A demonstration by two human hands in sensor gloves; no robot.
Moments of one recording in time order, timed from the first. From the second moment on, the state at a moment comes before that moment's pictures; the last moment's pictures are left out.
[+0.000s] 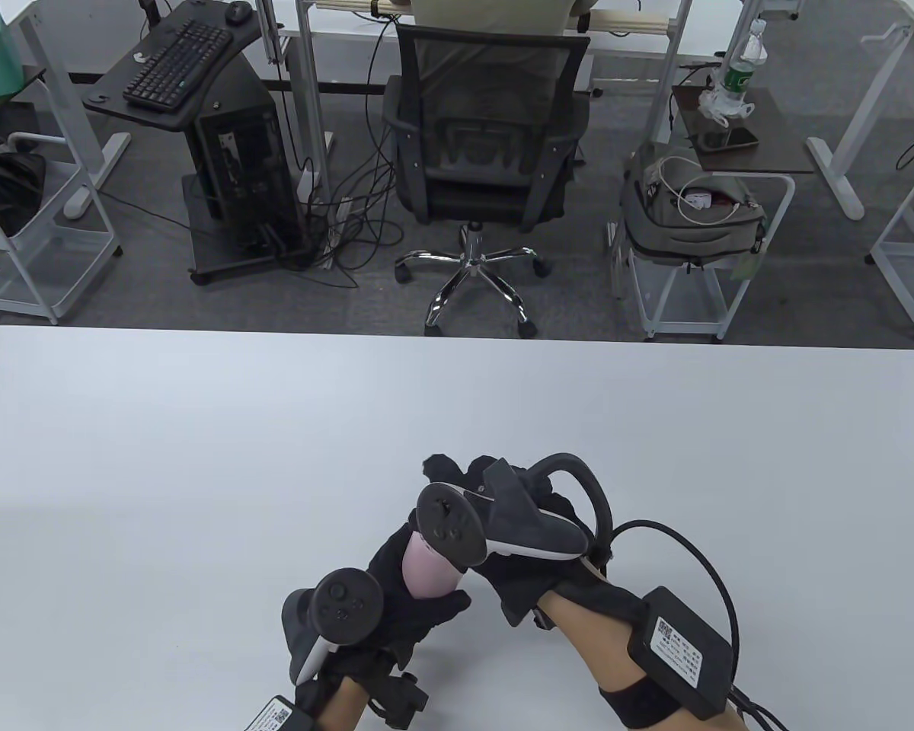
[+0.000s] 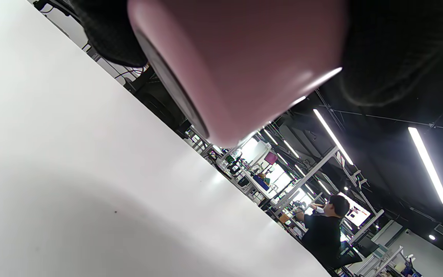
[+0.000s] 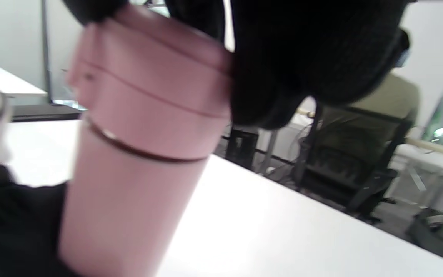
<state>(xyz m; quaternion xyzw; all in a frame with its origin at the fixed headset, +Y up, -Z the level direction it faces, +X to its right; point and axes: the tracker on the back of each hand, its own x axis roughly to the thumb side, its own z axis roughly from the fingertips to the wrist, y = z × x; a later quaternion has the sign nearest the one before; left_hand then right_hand) -0.128 -0.736 -0.276 0.04 -0.10 0.38 0.92 0.018 -0.531 -0.292 -0.26 0.03 -0.96 0.08</state>
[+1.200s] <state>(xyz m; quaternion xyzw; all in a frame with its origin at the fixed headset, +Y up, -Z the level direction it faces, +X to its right) -0.128 -0.731 -0.279 0.04 -0.10 0.36 0.93 0.031 -0.532 -0.304 -0.32 -0.02 -0.94 0.08</state>
